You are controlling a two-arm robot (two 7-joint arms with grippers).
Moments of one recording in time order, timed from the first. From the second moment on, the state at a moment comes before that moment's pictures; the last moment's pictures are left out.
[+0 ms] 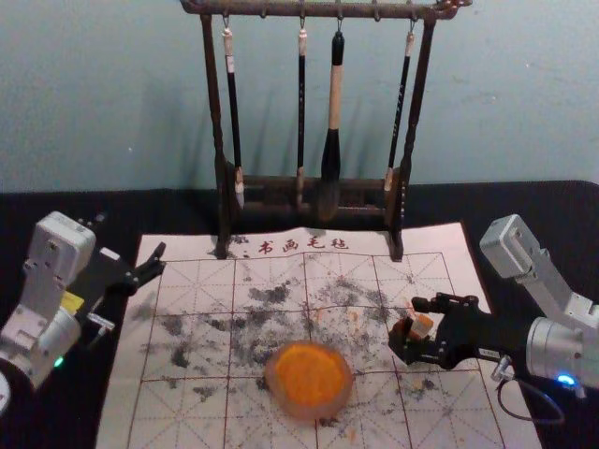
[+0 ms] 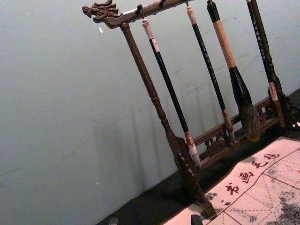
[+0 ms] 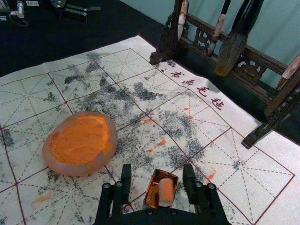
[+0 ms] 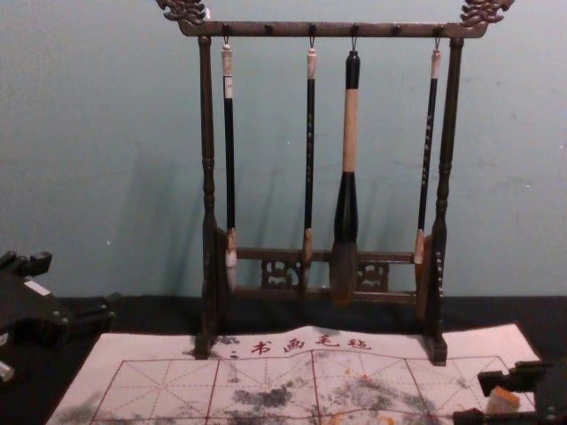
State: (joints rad) left arm -0.20 0.60 0.45 -1.41 -0.25 -0.12 0.03; right arm 0.28 0.66 -0.51 -1.50 0.40 0.23 0.59
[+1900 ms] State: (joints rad) left arm -0.20 0.60 0.45 -1.41 -0.25 -0.12 0.03; right arm 0.08 0.42 -0.31 -1.39 -0.02 0.02 -0.23
